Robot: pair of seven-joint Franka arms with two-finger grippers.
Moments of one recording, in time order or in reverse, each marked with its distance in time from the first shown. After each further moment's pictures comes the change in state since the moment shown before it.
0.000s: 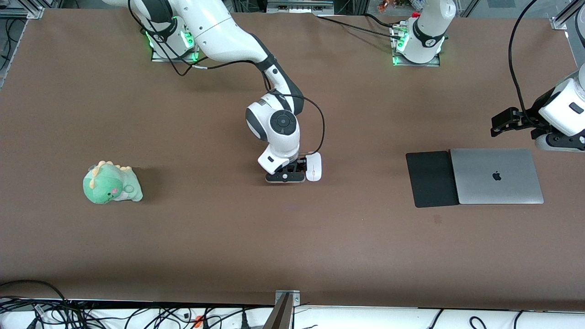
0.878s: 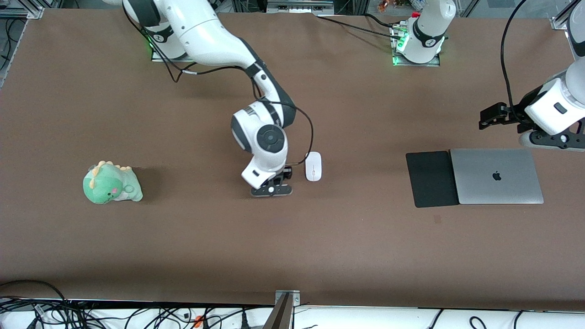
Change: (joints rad) left arm -0.014 0.009 -0.013 -0.003 -0.036 -0.088 0.000; right arm -0.125 -0.012 -0.027 0.175 0.020 -0.288 -0.228
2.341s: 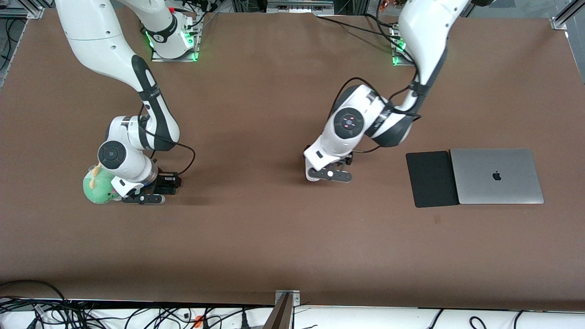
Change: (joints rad) left arm -0.498 0.563 -0.150 -0.012 0.084 0.693 -0.622; right arm -0.433 -0.323 -0.007 -0.766 0.026 0.448 -0.455
